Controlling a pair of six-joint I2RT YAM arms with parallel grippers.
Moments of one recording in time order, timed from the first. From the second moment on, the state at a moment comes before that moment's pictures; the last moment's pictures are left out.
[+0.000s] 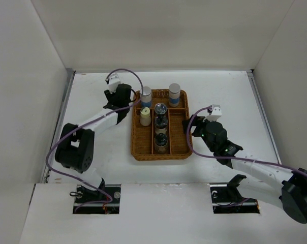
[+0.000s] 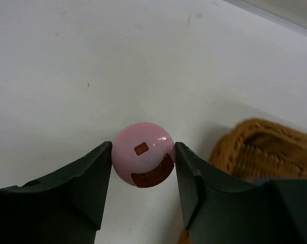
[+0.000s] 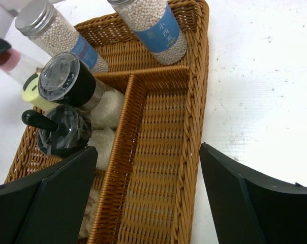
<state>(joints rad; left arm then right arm) -0.33 1.70 1.08 0.07 -0.64 -0.48 0.68 1.02 0.46 0.30 0.36 0.50</state>
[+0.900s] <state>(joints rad) -0.87 1.09 0.73 -0.17 -0.68 -0.48 0.68 0.98 0.46 0.30 0.42 0.50</state>
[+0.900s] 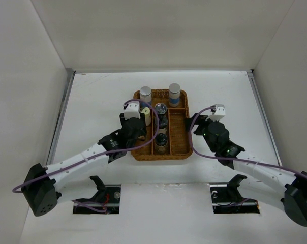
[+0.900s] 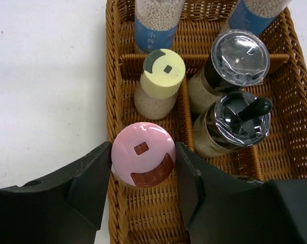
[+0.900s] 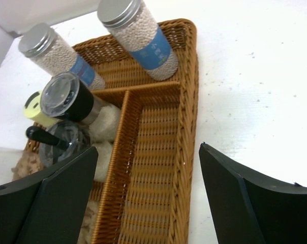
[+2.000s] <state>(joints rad) -0.86 0.78 0.56 -0.02 -0.71 -0.53 0.50 0.88 0.41 0.44 0.66 0.50</state>
